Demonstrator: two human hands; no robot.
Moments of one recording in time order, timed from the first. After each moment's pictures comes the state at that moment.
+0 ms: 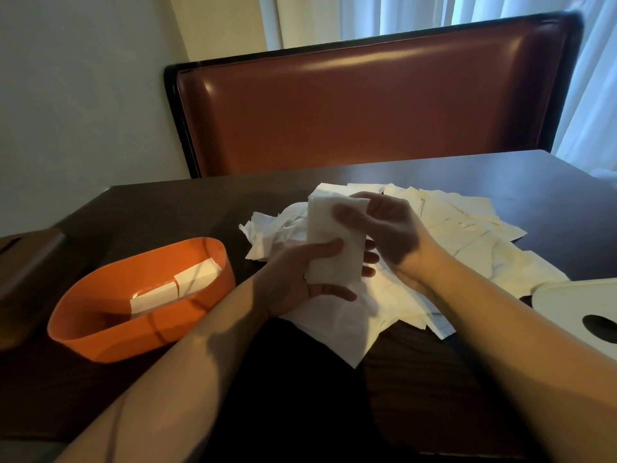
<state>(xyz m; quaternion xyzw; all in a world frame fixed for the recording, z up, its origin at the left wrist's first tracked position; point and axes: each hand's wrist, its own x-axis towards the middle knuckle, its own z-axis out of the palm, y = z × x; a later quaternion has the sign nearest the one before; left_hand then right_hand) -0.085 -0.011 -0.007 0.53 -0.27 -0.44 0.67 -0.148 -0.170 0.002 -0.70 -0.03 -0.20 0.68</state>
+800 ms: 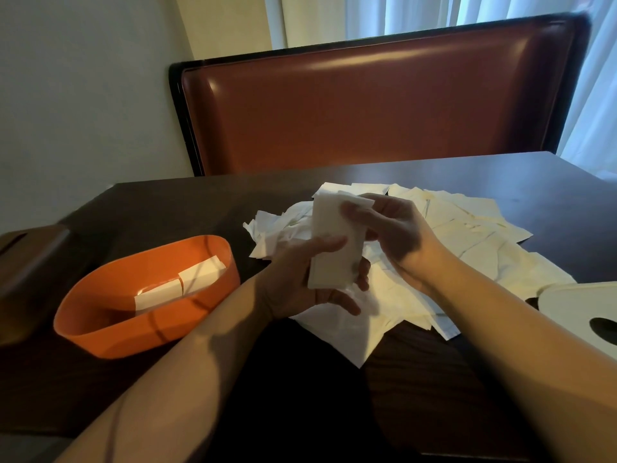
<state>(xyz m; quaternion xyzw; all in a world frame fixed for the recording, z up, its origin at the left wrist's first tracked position) -0.080 -0.010 -0.012 0.46 -0.27 -0.50 0.68 -0.141 -0.170 -0.002 -0.71 -0.01 -0.22 0.67</state>
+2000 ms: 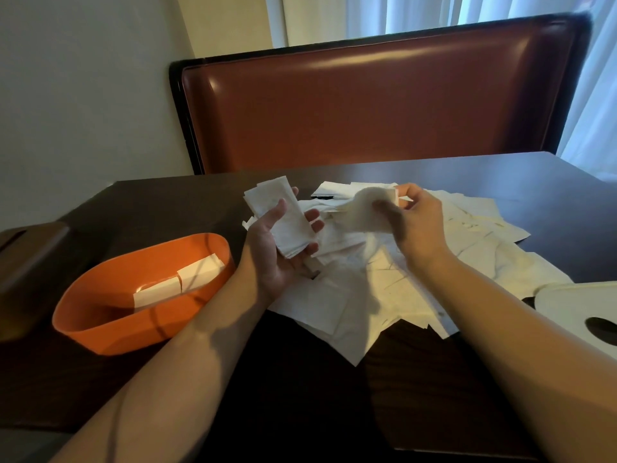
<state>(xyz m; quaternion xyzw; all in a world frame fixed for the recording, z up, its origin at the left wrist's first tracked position) -0.062 -0.016 -0.009 0.46 -0.08 -0.19 0.86 -0.120 -0.200 -0.021 -0.69 0.15 -0.37 0.60</state>
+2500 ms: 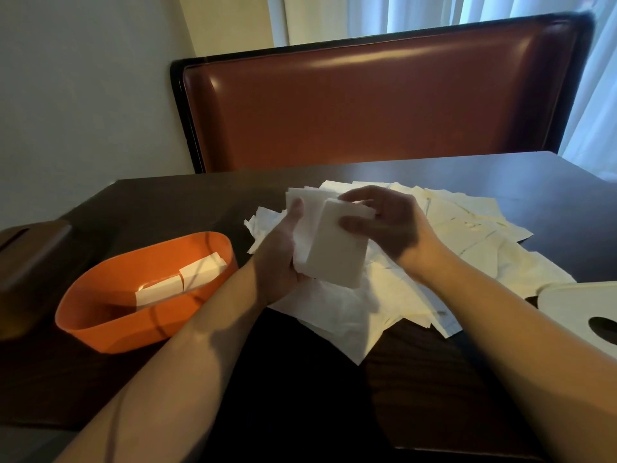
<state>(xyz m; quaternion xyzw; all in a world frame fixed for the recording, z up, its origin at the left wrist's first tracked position) -0.073 -0.014 0.002 0.58 -0.10 -0.31 0.74 -0.135 -0.180 -0.005 -0.75 -0.03 -0.24 0.61</state>
